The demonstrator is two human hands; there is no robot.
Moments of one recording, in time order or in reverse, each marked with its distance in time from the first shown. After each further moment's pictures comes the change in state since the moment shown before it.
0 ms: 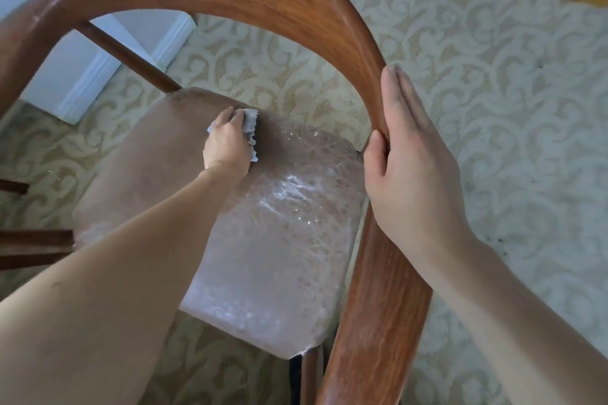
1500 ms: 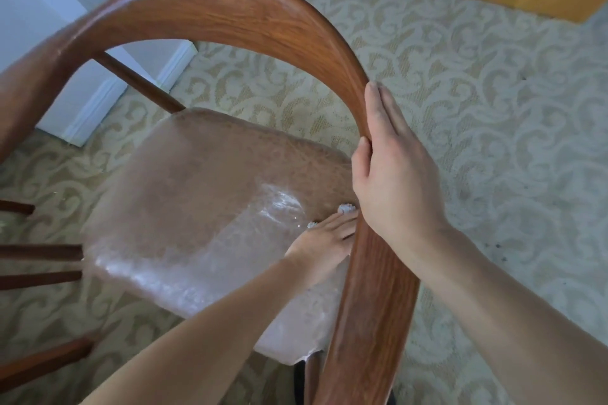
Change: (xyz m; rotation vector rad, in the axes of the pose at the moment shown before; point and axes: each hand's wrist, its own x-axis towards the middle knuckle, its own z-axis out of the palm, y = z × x) left_hand -0.155 0.055 0.077 0.097 -0.249 1.012; right_hand 0.001 -0.005 0.001 -0.092 0.011 0.007
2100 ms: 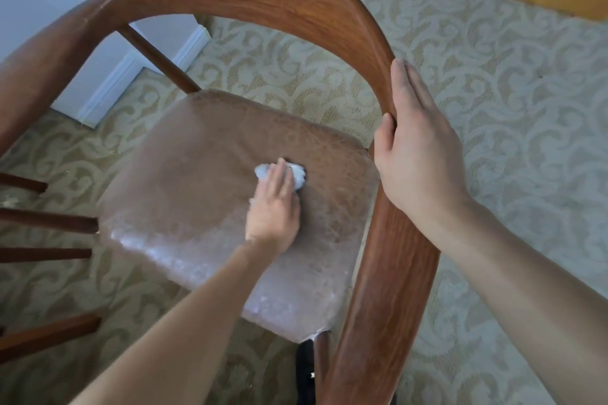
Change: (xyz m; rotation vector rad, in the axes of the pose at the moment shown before) left_hand -0.055 -0.055 -0.010 -0.132 0.212 -0.703; right_hand 0.001 0.000 0.000 -0.023 -0.014 0.012
